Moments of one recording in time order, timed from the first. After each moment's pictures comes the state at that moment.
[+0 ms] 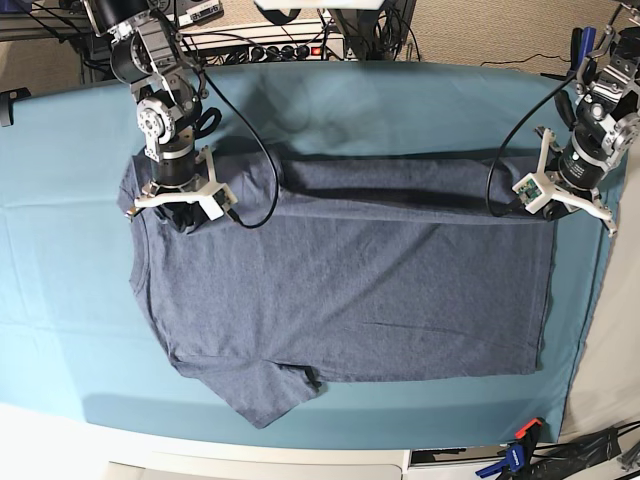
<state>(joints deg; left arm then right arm) 19.2 -48.8 8.2 109.9 8.6 -13.5 29.9 -10.3 26.2 -16.7 96.7 -37.6 -0.2 -31.7</state>
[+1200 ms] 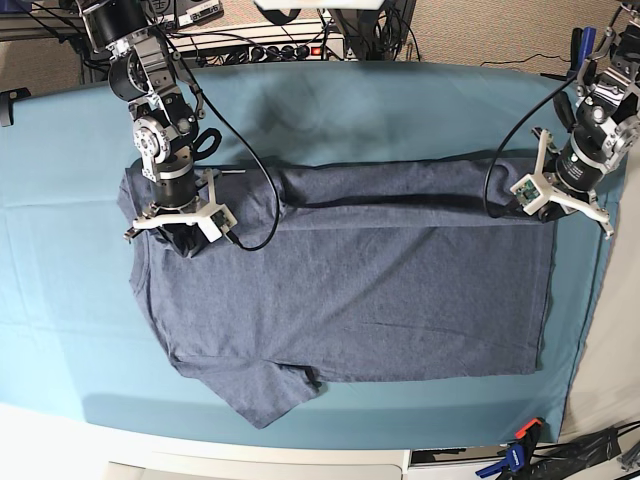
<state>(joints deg) 18.7 -48.7 8.2 109.9 7.4 -14.8 28.6 -6.2 26.2 -16.7 95.9 -34.8 -0.2 -28.1</state>
